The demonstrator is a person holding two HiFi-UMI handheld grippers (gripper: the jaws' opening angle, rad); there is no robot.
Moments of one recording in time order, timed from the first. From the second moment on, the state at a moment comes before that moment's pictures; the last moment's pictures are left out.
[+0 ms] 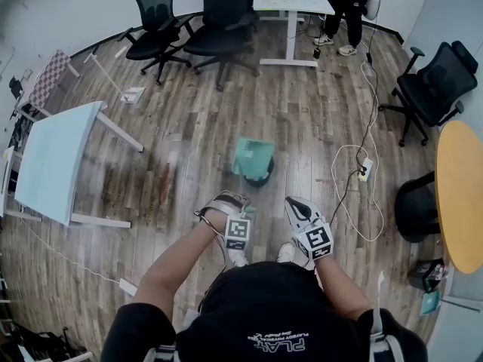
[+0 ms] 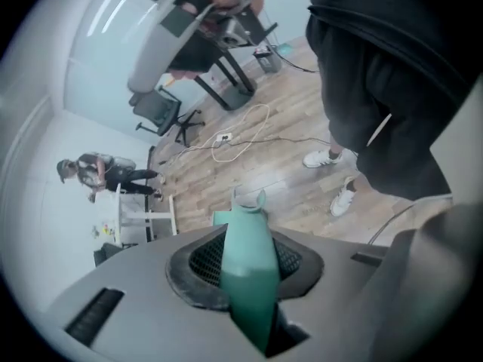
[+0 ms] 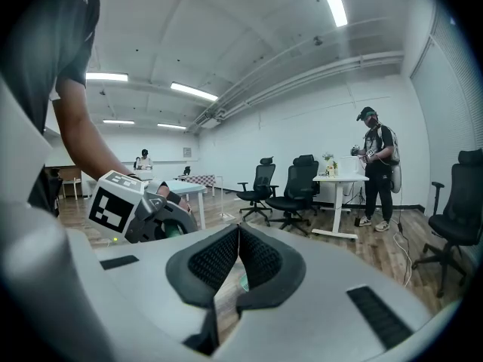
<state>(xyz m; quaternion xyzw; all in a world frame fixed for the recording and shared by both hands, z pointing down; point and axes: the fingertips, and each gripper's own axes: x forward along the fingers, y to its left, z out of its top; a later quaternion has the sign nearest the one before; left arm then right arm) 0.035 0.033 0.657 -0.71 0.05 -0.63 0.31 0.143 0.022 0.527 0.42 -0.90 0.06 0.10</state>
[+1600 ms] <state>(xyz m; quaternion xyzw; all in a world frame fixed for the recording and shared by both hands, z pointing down) -0.094 -0.043 0.572 -0.76 0.58 -0.26 -0.15 0.105 0.013 0.524 0.38 -0.92 0.03 0.12</state>
